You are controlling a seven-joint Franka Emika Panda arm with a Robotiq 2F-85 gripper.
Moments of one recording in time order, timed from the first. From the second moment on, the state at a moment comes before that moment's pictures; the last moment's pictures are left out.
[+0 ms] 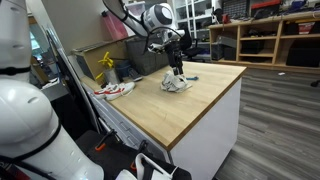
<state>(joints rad) -0.03 0.41 -0.14 -1.82 -0.27 1.93 1.34</state>
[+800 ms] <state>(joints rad) 0.08 0.51 -0.12 -1.84 -0.25 2.09 1.48</state>
